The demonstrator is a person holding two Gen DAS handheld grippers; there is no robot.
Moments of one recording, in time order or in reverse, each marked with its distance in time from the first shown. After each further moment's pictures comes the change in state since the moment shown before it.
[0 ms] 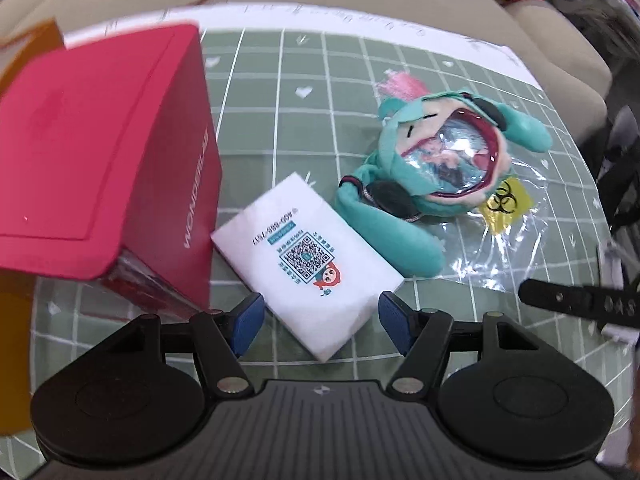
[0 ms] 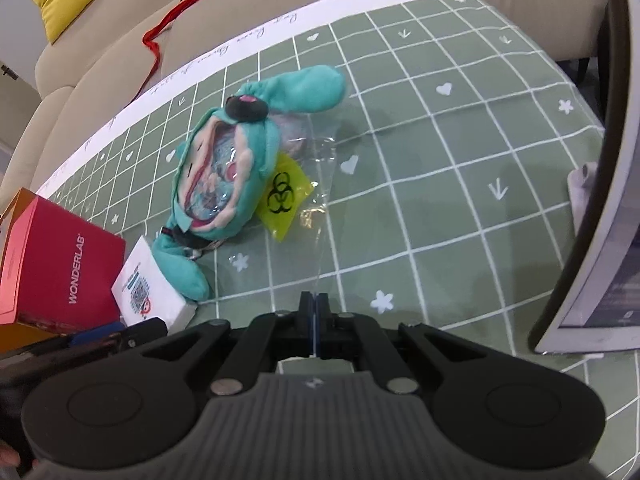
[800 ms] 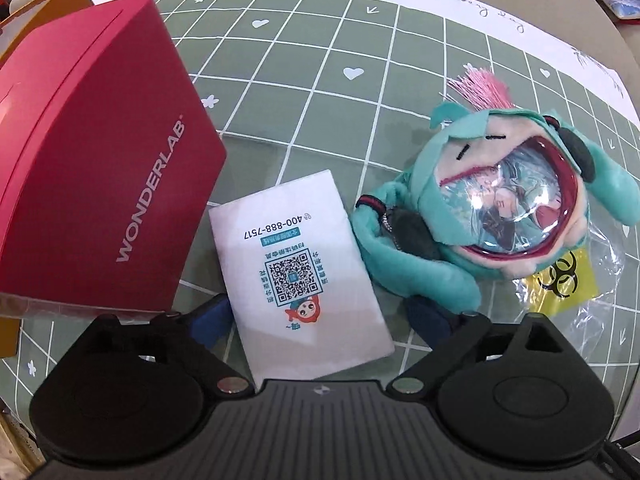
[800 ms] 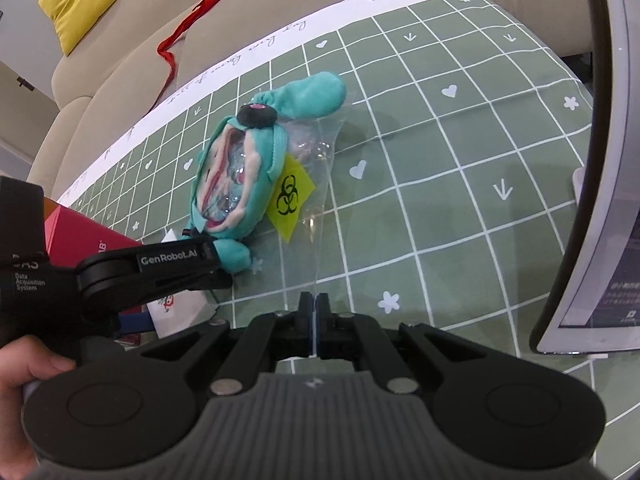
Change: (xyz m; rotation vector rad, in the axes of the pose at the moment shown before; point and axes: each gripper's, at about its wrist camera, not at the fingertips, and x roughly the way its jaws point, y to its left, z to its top) left arm 0.041 -0.033 0.034 -0.230 0.101 0.233; right arm -0.011 -0.009 -0.004 0.018 -0.006 0.072
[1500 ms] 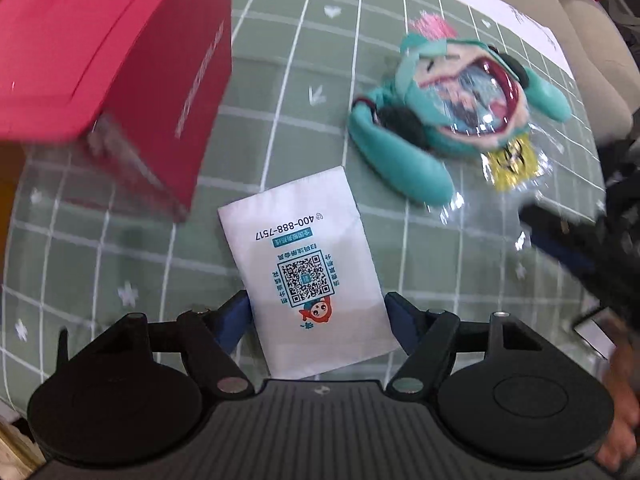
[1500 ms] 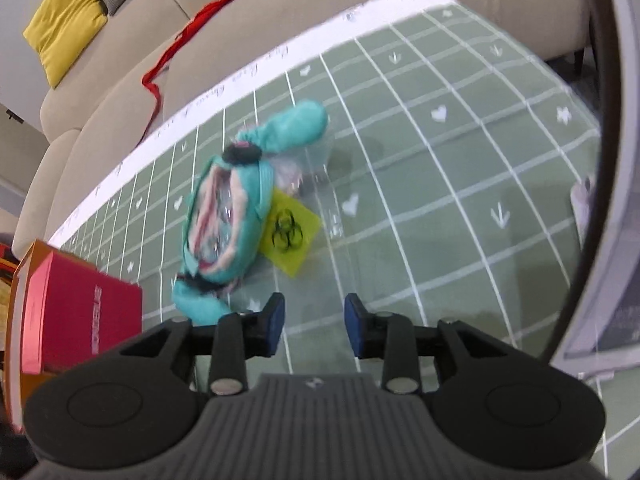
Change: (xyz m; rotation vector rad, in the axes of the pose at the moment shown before) left arm -0.038 0.070 -0.059 0.086 0.149 -0.251; right arm 0.005 0.002 0.014 0.064 -0.079 -0.029
